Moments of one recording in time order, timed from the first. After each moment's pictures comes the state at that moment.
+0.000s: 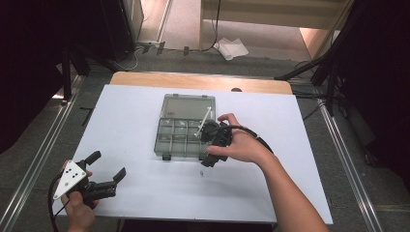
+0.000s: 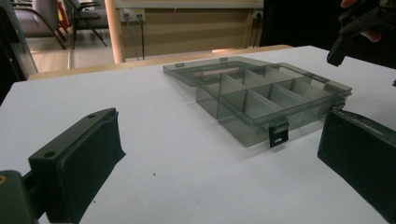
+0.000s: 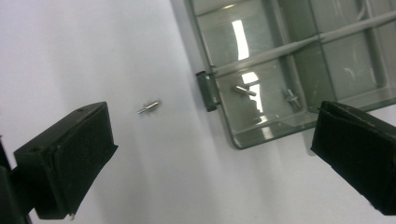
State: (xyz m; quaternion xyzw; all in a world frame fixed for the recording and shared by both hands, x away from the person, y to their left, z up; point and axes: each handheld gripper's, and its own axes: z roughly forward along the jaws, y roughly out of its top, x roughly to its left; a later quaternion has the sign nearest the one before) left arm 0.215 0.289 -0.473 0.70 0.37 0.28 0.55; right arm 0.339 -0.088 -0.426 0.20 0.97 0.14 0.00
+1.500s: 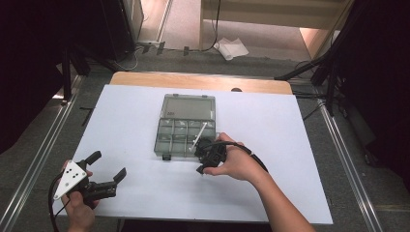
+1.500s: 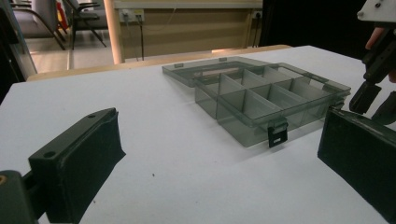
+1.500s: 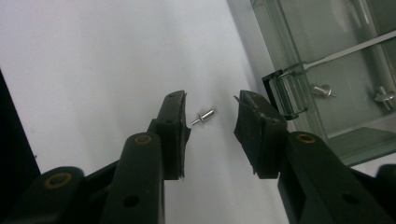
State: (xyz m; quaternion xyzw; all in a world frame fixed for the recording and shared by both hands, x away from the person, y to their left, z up) left arm 0.214 0.289 -0.472 0.70 0.37 0.28 0.55; right arm 0.307 -0.071 -0.452 0.24 0.96 0.14 -0.02
